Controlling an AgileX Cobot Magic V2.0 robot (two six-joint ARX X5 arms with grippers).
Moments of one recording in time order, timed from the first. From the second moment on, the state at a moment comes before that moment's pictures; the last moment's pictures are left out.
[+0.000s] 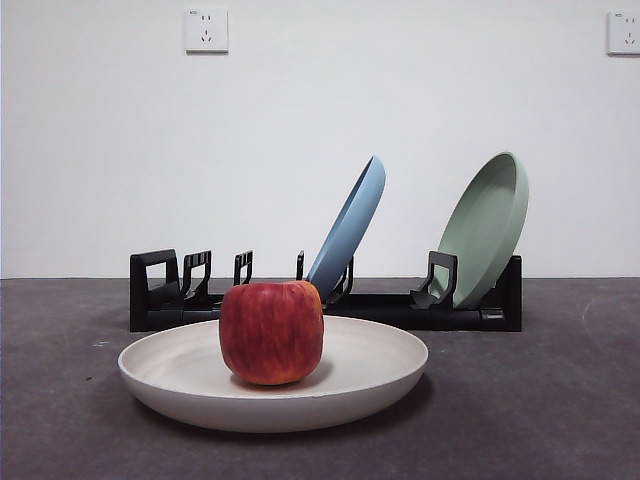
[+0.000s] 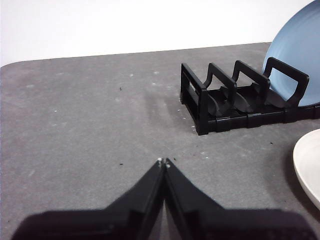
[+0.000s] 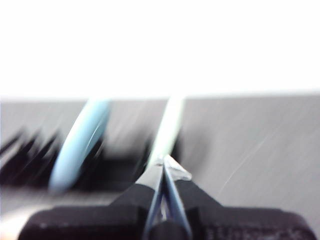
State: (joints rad) left arm -0.02 0.00 0.02 -0.18 0.08 0.03; right arm 0.22 0.31 0.53 -0.29 0.05 0.05
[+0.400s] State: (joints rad) left arm -0.02 0.00 0.02 -0.18 0.08 0.03; right arm 0.14 0.03 0.10 -0.14 0.03 0.02
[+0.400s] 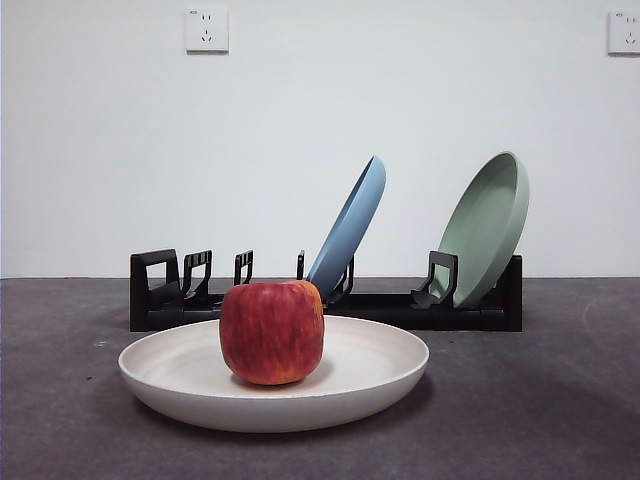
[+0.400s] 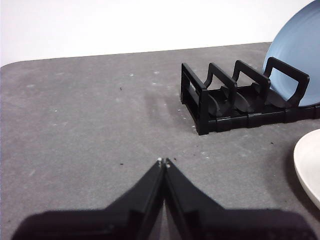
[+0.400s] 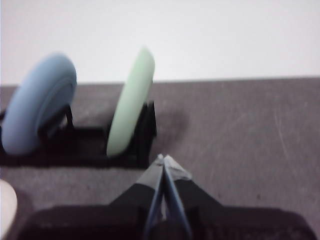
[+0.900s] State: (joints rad) left arm -0.02 0.00 0.02 -0.18 0.08 0.03; right arm 0.14 0.00 0.02 -0.17 0.03 0.04
